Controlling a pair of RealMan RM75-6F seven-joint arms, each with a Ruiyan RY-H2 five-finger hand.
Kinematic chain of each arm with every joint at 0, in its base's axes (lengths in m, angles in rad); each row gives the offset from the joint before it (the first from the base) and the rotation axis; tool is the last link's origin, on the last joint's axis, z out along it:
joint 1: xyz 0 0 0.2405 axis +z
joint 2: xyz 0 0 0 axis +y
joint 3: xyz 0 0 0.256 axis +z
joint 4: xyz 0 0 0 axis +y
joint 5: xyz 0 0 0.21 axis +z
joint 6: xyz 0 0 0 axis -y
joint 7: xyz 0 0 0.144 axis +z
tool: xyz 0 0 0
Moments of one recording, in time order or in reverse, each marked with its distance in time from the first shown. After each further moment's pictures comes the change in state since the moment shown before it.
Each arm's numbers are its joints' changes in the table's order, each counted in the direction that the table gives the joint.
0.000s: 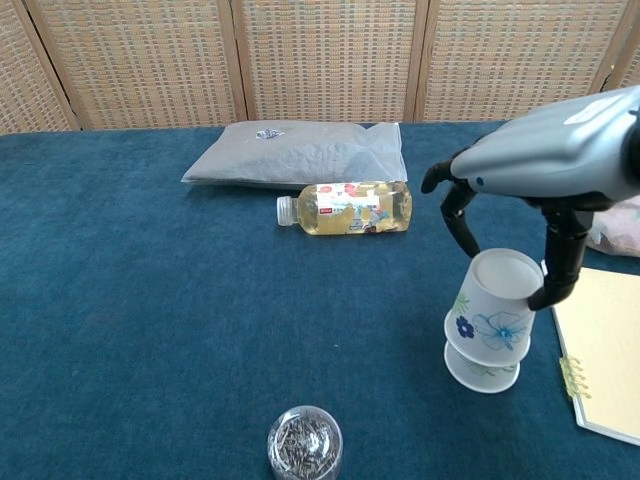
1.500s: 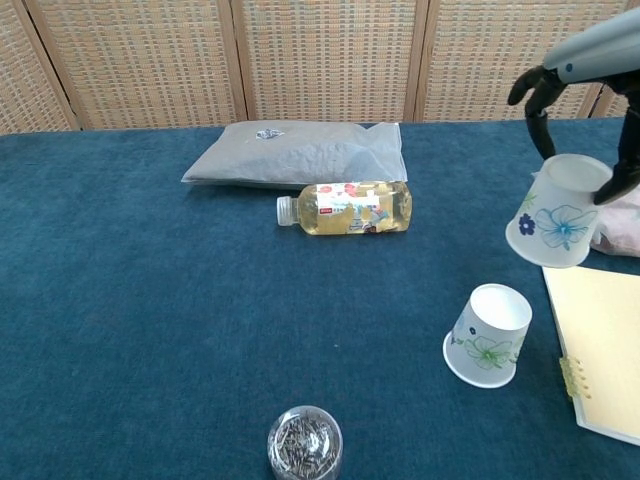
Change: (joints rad) left arm 0.004 0.001 0.002 -0.003 0.013 -0.013 0.001; right arm 0.072 0.257 -0.020 0.091 0.097 0.084 0.263
